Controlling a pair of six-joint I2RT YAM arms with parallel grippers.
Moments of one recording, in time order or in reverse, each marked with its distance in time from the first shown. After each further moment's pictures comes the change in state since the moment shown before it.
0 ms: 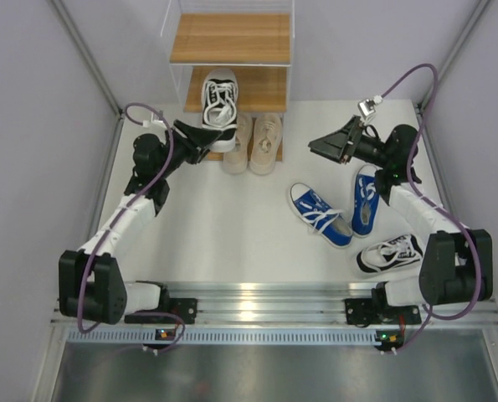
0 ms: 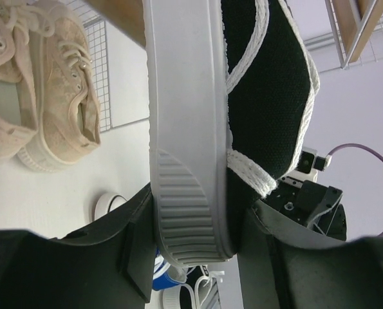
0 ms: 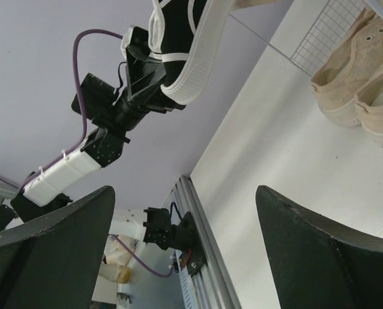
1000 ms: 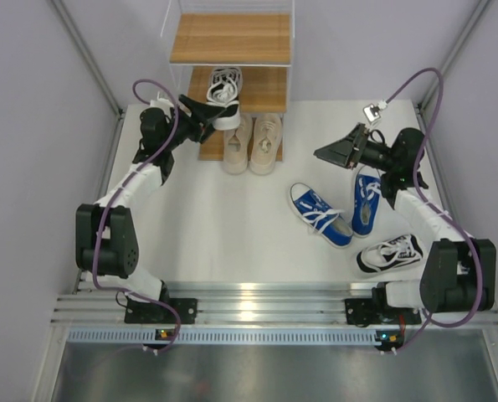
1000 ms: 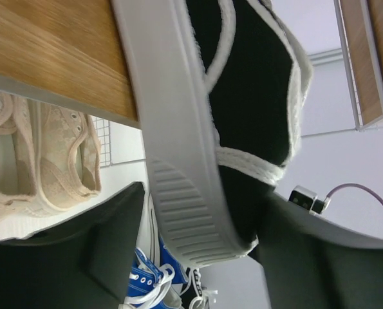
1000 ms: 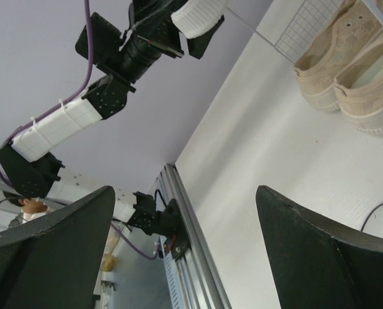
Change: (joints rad) left arm 0.043 0.345 0.282 0.037 0.093 -0.045; right arm -0.048 -0.048 -0.038 -0.055 -0.050 -0.085
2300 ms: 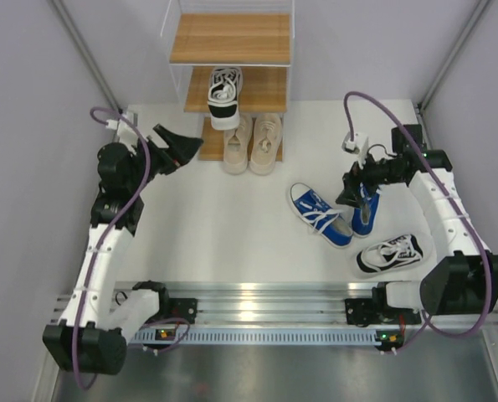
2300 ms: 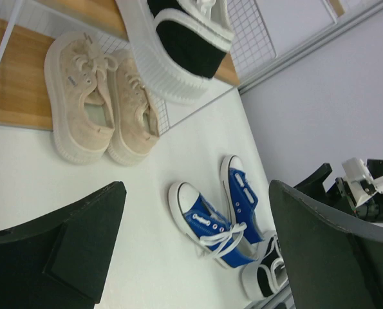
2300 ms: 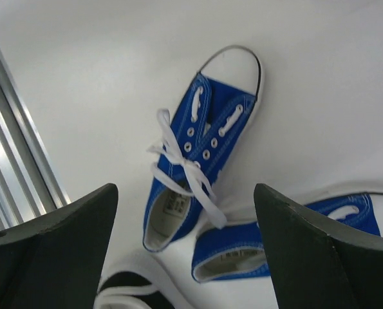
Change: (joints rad) left arm 0.056 -0.603 -0.143 -0.491 -0.101 0.435; right arm -0.018 -0.022 0.375 -1.531 0.240 -1.765
